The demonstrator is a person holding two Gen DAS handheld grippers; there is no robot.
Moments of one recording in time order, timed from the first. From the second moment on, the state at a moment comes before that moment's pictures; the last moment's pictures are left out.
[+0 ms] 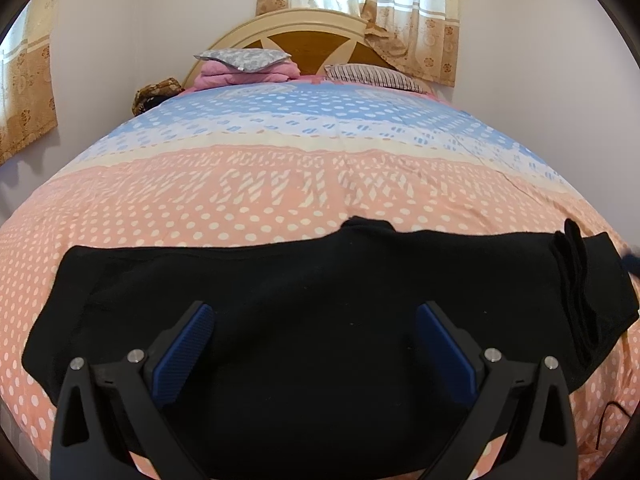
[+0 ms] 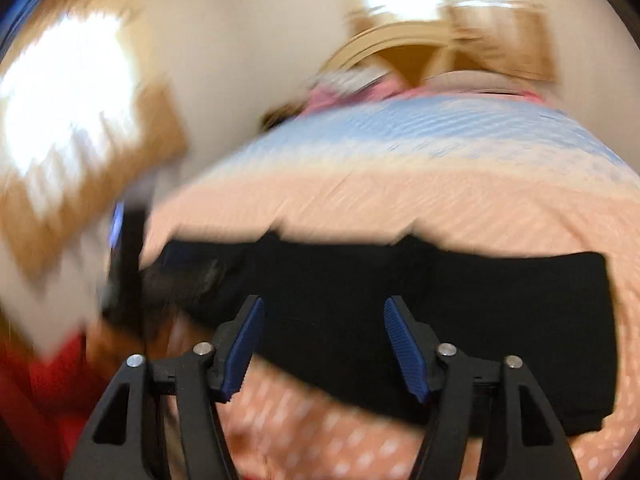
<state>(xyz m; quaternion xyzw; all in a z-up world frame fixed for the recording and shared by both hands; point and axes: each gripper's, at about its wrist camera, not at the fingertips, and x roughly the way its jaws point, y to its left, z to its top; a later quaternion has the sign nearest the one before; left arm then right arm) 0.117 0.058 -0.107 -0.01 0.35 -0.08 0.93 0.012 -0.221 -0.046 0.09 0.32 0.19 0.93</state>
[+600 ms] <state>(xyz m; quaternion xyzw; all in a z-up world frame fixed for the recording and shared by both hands) 0.107 0.062 -0.106 0.03 0.34 -0.07 0.94 0.067 -0.228 -0.078 0.18 0.30 0.13 0.93</state>
